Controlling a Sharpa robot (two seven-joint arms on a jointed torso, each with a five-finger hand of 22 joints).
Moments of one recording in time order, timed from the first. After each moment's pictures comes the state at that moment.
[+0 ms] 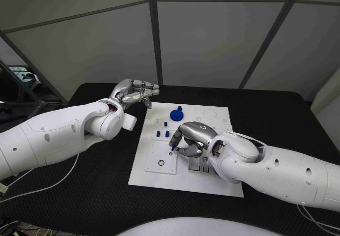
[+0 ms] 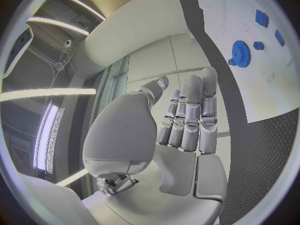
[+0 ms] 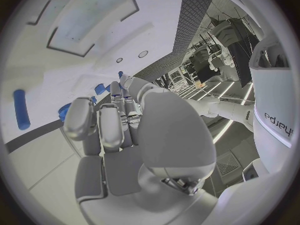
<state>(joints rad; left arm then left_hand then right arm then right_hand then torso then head) 1.14 -0.85 0.04 1.43 -0.28 -0.36 0.30 1.34 -0.18 0.42 0.02 0.14 0.99 0.18 0.10 0.07 1.06 0.11 0.23 0.09 1.22 0.03 0.92 0.52 0.20 1.21 0.11 0.54 0.86 1.02 -0.64 -0.01 1.64 -1.61 -0.32 -0.19 1.46 -0.13 0.49 -0.01 0.19 1.17 0.14 0.08 0.08 1.26 0.07 0.12 0.08 1.47 -0.02 1.29 1.12 0.10 1.33 0.08 1.32 1.19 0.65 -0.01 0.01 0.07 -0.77</state>
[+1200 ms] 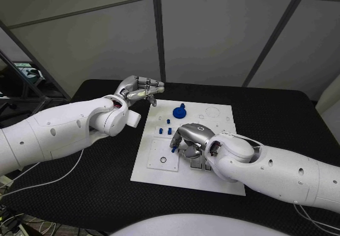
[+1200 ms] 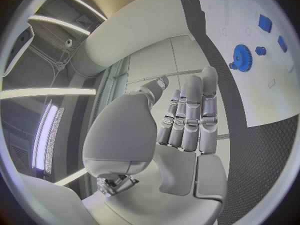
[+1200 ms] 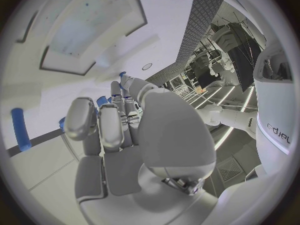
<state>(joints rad) 1.14 -0.85 0.04 1.43 -0.27 -0.34 0.30 1.34 -0.18 0.41 0.03 0.14 0.99 0.18 0.10 0.07 1.06 0.12 0.24 0.09 1.21 0.03 0.92 0.51 0.20 1.21 0.12 0.54 0.86 1.01 -0.59 -0.03 1.59 -1.65 -0.28 -0.20 1.45 -0.13 0.49 -0.01 0.18 1.17 0.13 0.07 0.08 1.26 0.07 0.12 0.08 1.47 -0.02 1.29 1.12 0.10 1.33 0.08 1.32 1.18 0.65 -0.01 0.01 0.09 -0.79</state>
